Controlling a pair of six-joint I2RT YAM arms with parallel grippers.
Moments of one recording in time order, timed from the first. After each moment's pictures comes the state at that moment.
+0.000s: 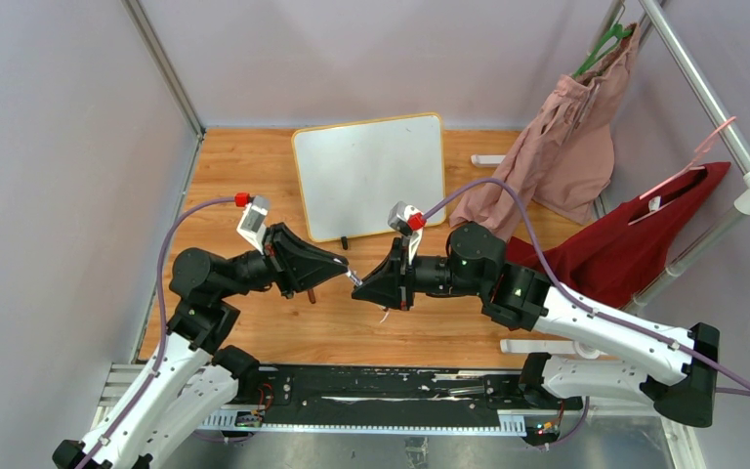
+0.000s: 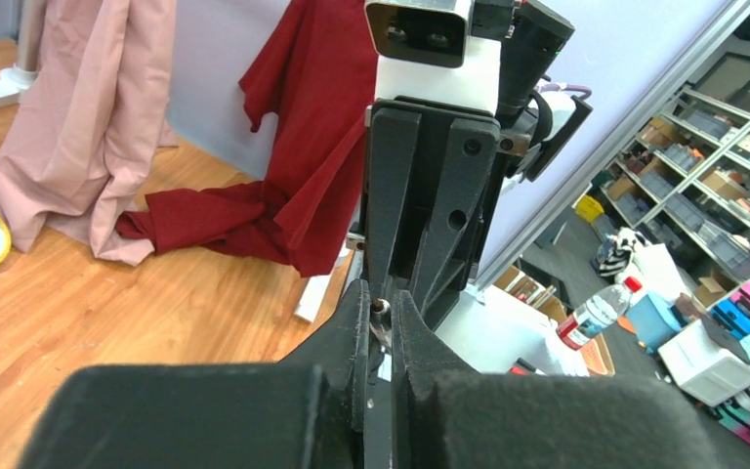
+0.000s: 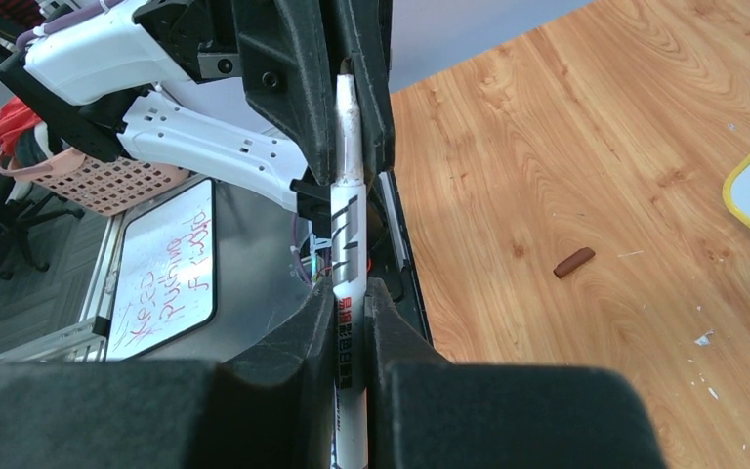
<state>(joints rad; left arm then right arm) -0.48 0.58 0.61 0.32 0.82 -0.78 1.10 1.03 0.95 -0.01 -0.37 0.36</state>
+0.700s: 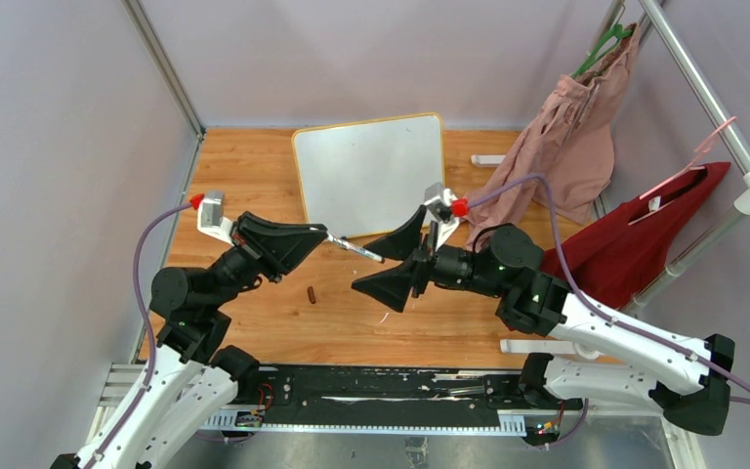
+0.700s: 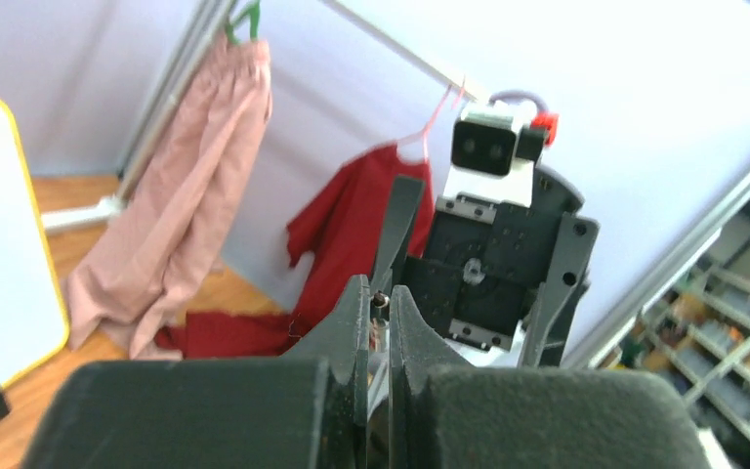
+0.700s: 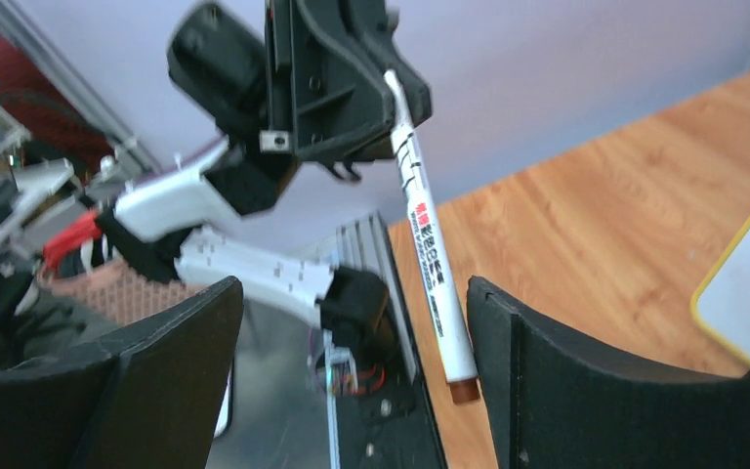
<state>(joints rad) -0.48 0.51 0.62 0.38 0.51 -0.88 1.10 0.95 0.95 0.14 -0.30 0.42</state>
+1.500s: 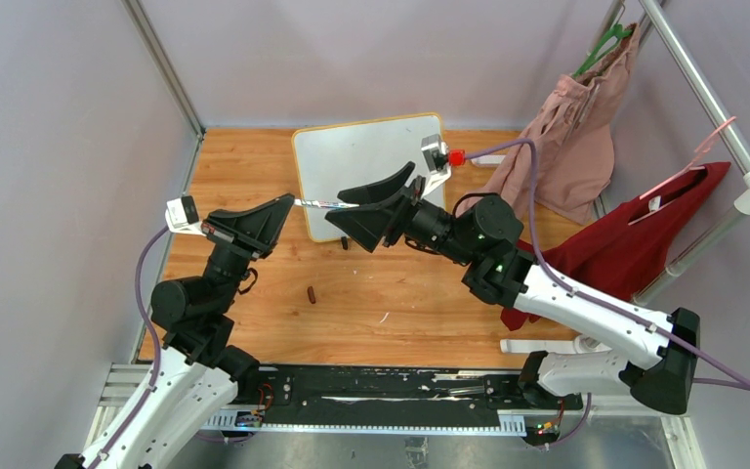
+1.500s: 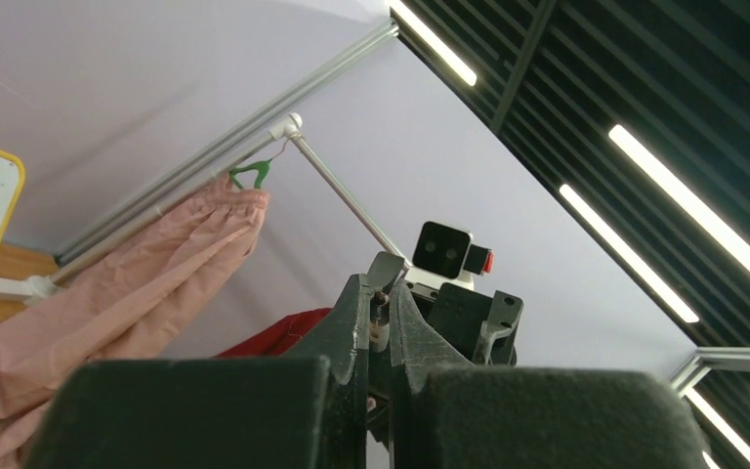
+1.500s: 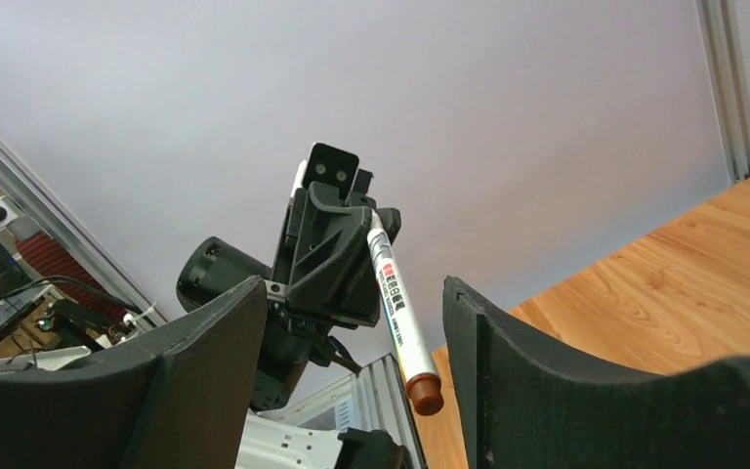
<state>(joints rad) -0.48 0.48 0.54 0.56 0.07 -1.24 1.05 1.17 1.10 0.47 -0.15 0.58</state>
